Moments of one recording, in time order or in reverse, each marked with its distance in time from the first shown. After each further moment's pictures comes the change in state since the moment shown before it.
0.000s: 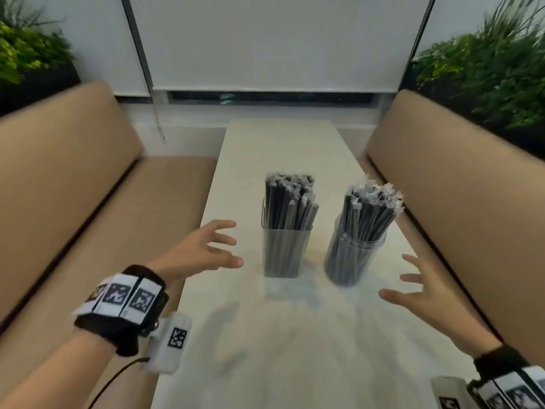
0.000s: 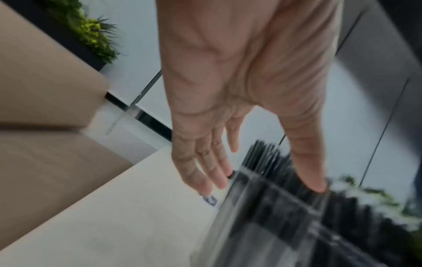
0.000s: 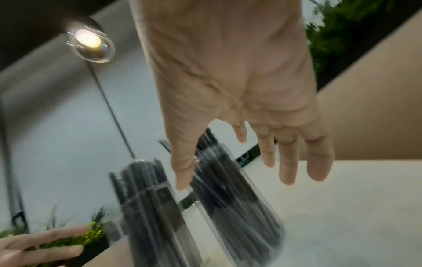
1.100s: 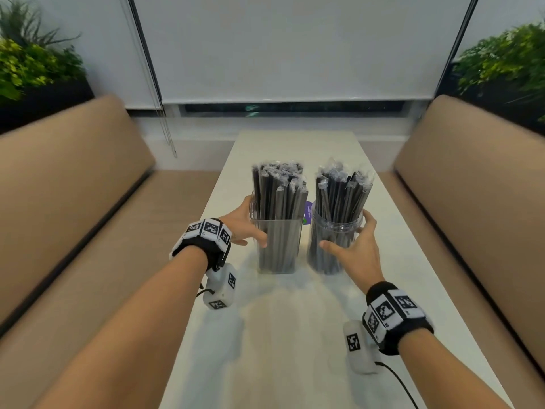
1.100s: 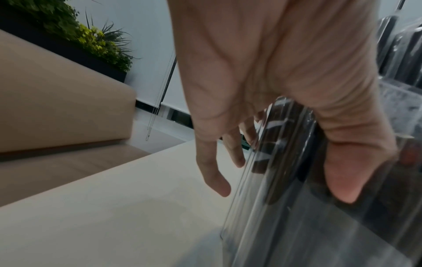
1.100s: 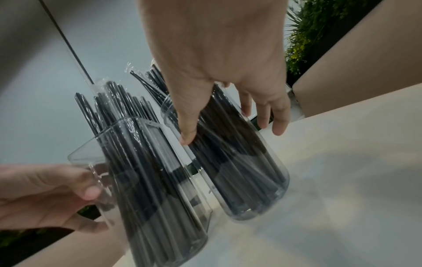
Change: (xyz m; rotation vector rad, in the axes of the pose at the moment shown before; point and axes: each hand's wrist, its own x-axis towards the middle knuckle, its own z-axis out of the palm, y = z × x) left_hand 0.253 0.021 0.011 0.180 0.078 -0.152; right_hand 0.257 -0.061 0.084 0.363 0.243 -0.396
